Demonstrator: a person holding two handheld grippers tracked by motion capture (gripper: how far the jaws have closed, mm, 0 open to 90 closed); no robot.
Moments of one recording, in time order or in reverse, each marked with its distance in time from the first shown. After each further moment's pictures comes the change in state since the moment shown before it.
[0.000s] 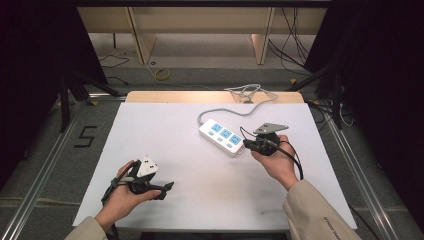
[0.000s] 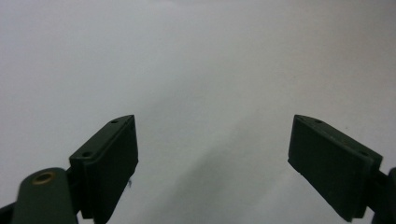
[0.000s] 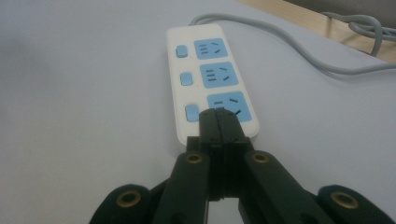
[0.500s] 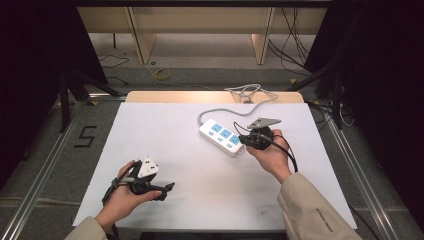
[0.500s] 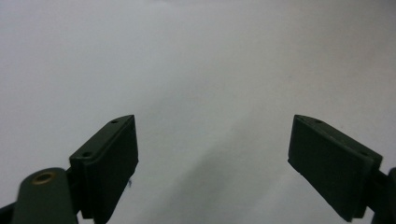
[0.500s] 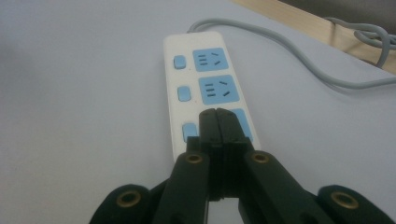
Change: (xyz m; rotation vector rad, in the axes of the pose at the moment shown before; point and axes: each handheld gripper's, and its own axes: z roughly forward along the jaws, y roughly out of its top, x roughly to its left) left arm -0.002 0.000 0.000 0.000 -0.008 0.012; right arm 0.000 0.016 0.015 0.019 -0.006 -0.018
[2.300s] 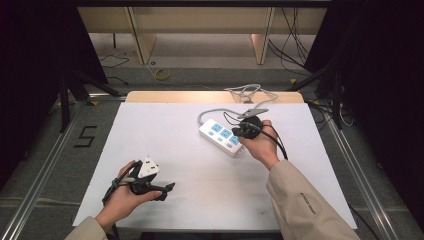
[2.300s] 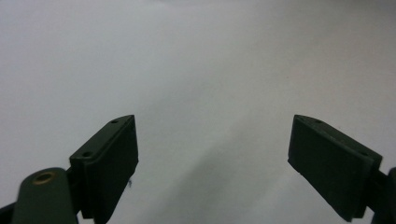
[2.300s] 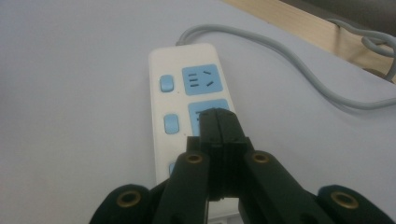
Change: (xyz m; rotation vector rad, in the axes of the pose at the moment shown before) left arm -0.001 0.000 0.001 -0.005 -0.003 0.002; right arm -0.006 0.027 0.032 0.041 -0.015 0.010
